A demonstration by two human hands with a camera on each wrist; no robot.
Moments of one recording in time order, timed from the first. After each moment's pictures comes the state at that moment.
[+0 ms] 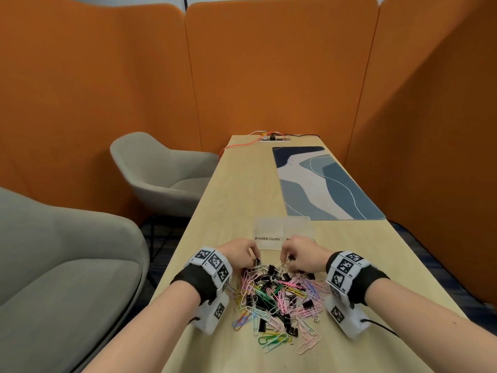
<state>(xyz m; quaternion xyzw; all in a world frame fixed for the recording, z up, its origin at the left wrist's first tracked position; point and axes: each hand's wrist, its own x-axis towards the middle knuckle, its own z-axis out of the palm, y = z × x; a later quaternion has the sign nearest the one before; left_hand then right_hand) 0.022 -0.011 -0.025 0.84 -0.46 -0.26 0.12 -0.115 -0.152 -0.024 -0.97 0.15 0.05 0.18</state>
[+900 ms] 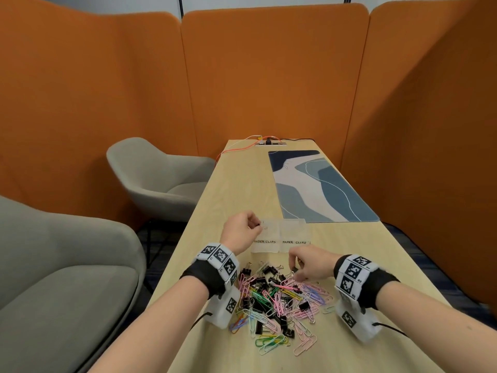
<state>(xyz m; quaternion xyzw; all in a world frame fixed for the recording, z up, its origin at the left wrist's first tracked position) 0.016 -0.034 -0.007 0.84 -0.40 -0.04 0.38 -0.138 -0.155 -0.015 -0.96 0.17 0.11 0.17</state>
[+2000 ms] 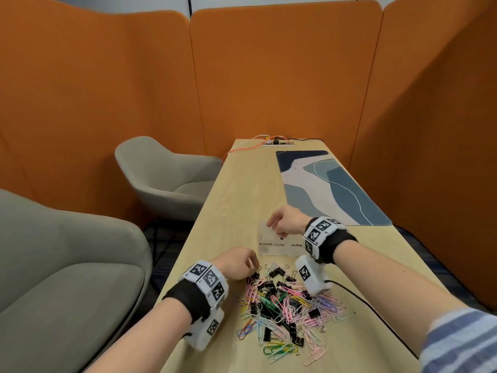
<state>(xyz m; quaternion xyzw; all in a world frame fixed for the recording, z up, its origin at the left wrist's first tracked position) 0.020 0.006 -0.024 0.85 -0.47 -0.23 0.09 -0.043 -0.166 0.016 -0.91 0.25 0.00 0.34</state>
